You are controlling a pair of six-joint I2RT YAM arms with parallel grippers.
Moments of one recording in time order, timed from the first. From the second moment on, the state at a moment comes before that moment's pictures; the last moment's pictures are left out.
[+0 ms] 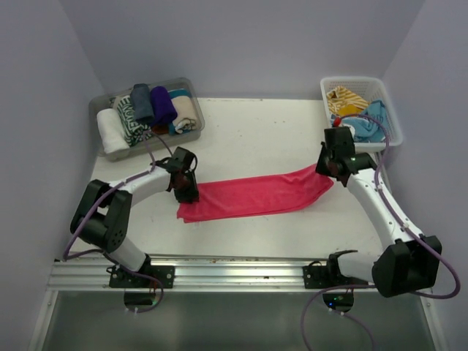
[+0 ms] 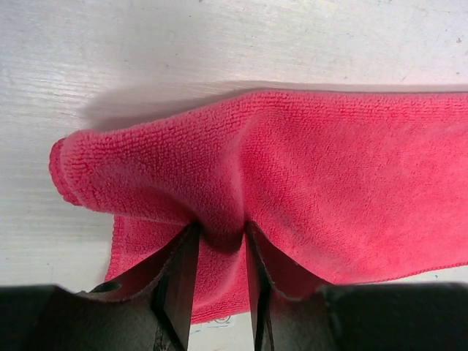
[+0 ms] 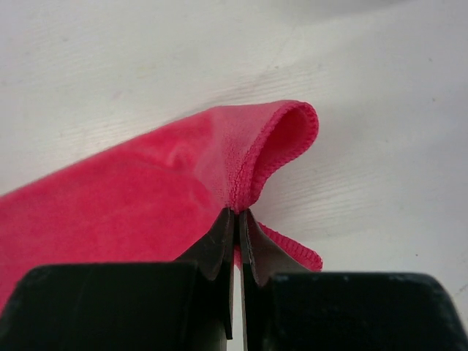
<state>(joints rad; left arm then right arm) -0.40 1.60 0.87 -0.50 0.03 -0.65 0.16 1.24 1.04 -0.69 0.25 0.41</state>
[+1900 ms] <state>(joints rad) -0.16 1.35 0.76 -0.64 -0.04 -0.59 1.12 2.10 1.82 -0.64 0.25 0.55</state>
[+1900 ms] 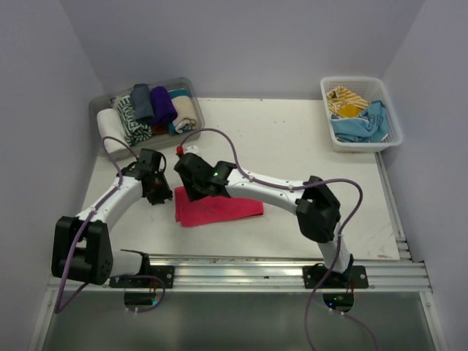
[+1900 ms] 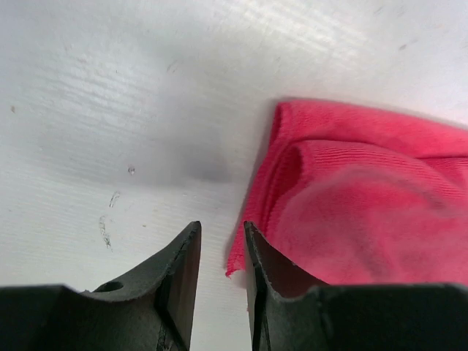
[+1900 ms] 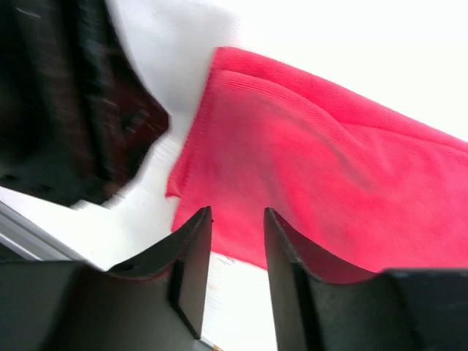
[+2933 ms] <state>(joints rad) -0.29 1.57 0.86 -0.57 0.02 -0.58 0.58 1.75 1.02 -0.36 -0.05 0.56</state>
